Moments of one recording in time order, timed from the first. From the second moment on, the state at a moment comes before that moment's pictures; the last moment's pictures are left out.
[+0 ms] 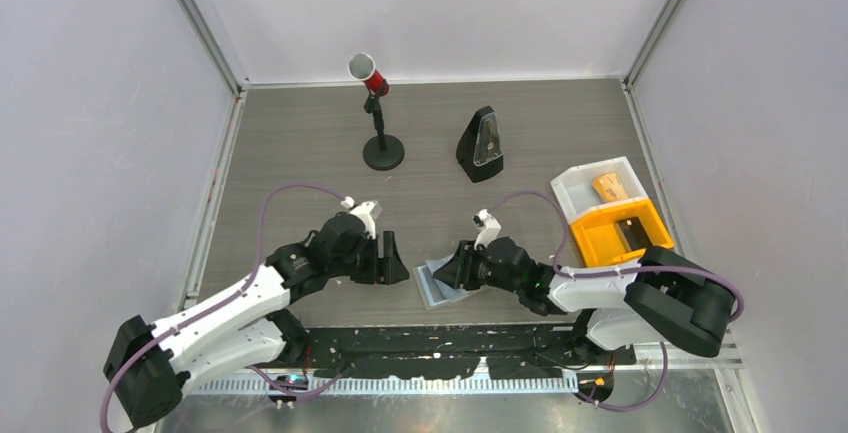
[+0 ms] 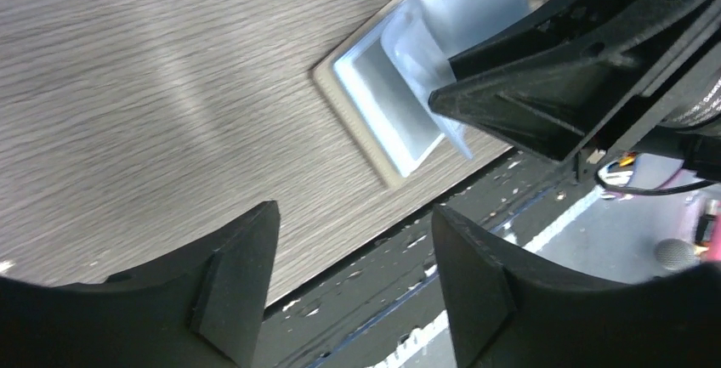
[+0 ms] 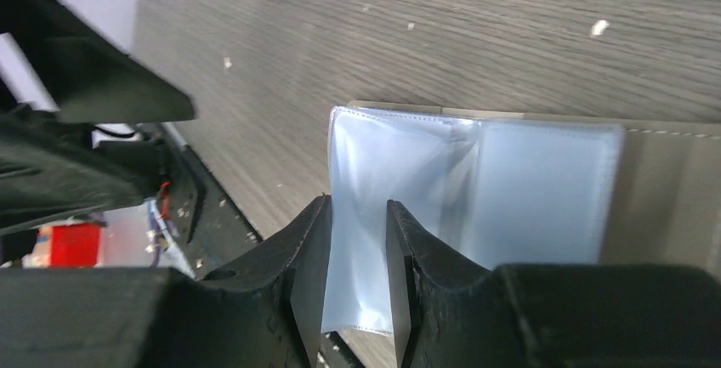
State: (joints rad) left arm -0.80 0.86 0.54 -0.45 0.12 -0.72; right arm 0.98 1.32 0.26 0.57 -0.02 0.89
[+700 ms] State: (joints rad) left arm -0.80 1.25 0.53 -0.07 0.28 -0.84; right arm 0.93 1.24 0.18 0.73 -0.18 0.94
